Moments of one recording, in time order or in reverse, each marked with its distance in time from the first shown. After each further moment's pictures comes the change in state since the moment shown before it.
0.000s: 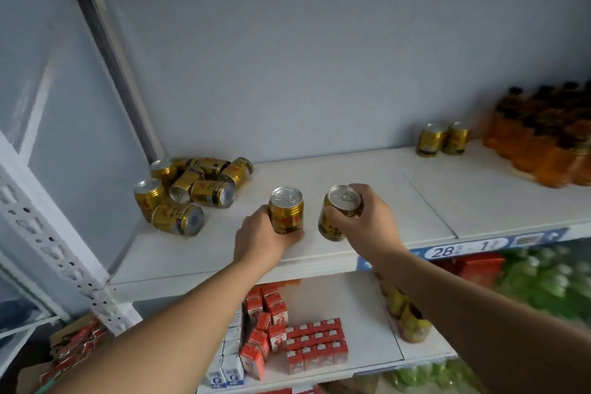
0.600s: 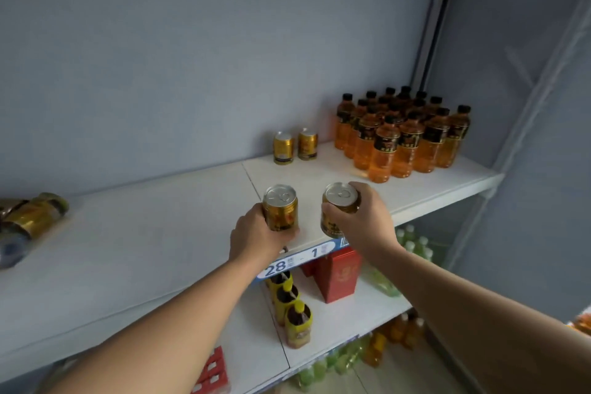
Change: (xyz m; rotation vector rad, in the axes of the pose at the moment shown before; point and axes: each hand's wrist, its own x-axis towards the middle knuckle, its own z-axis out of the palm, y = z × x) left_hand -0.005 0.245 0.216 -0.167 -0.220 0.121; right_hand 0.034 0.147 -0.273 -0.160 0.292 0.182
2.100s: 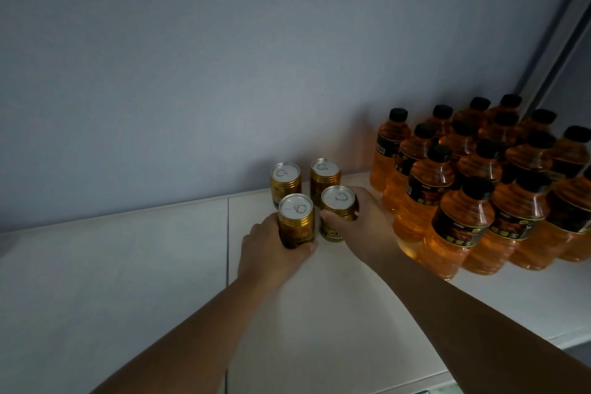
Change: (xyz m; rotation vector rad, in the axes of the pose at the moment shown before) left_hand 0.228 0.003 0.124 0.177 0.087 -0.007; right_hand 0.280 0.098 0.104 0.075 -0.306 -0.051
